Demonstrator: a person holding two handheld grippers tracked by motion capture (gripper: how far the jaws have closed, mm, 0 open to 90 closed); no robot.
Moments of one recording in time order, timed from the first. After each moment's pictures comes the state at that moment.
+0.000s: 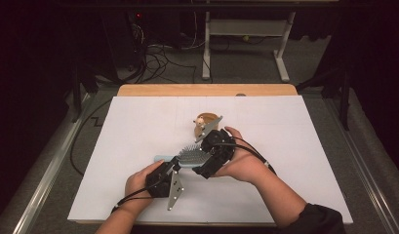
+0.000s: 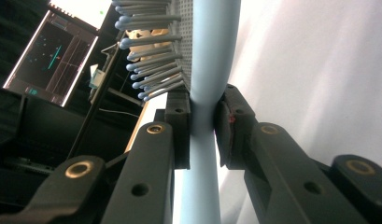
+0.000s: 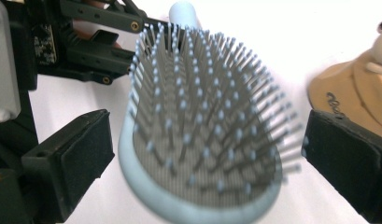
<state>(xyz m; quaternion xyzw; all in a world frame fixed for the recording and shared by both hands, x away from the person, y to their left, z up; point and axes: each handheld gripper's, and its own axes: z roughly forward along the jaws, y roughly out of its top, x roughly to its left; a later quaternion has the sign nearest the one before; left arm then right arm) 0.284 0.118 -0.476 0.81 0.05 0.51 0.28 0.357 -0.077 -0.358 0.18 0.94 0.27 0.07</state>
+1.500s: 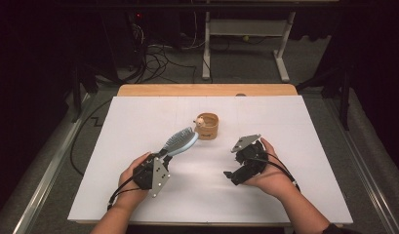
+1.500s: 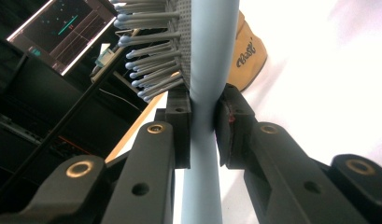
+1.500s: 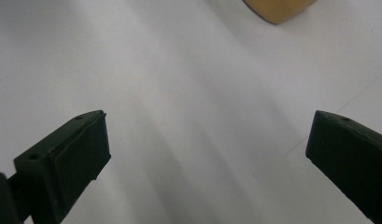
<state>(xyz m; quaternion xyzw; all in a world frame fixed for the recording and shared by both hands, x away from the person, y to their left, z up) 0.294 0.147 -0.453 0.78 0.16 0.48 0.37 0.352 -0.167 -0.420 0.27 0.91 0.27 0.14</state>
